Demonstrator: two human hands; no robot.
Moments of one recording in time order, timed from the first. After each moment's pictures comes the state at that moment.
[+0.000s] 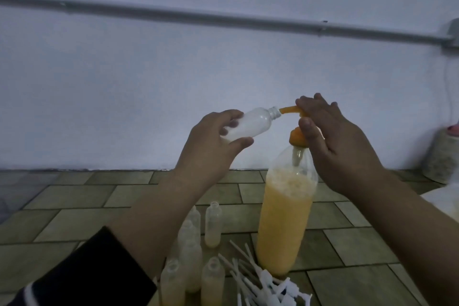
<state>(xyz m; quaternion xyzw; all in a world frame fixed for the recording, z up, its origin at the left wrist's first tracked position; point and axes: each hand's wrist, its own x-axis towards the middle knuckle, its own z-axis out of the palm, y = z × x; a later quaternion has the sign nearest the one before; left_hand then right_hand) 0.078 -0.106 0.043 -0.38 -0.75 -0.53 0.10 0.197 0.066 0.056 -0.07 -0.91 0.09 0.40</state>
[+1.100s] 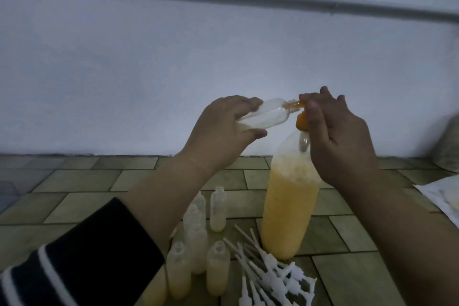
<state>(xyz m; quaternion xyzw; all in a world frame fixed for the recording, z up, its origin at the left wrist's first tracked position) 0.082 -0.101 0.049 -0.43 -0.78 -0.43 0.15 0.185 0.048 0.039 -0.08 -0.86 0.17 0.47</state>
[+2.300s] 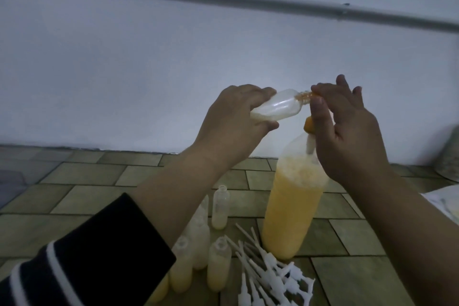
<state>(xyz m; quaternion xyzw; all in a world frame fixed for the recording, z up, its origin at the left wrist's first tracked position) 0.094 -0.103 0.061 -0.44 -0.78 -0.39 0.21 0.188 0.044 0.049 -0.08 -0.87 0.11 0.48</state>
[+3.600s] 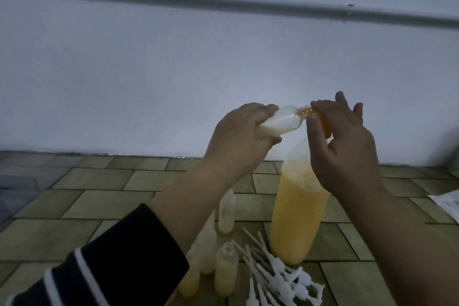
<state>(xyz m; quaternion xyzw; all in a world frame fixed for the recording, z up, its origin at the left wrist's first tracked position) 0.095 -0.097 0.048 -0.42 -0.79 -0.43 0.15 0.180 0.040 0.030 -0.11 -0.85 0.13 0.50</state>
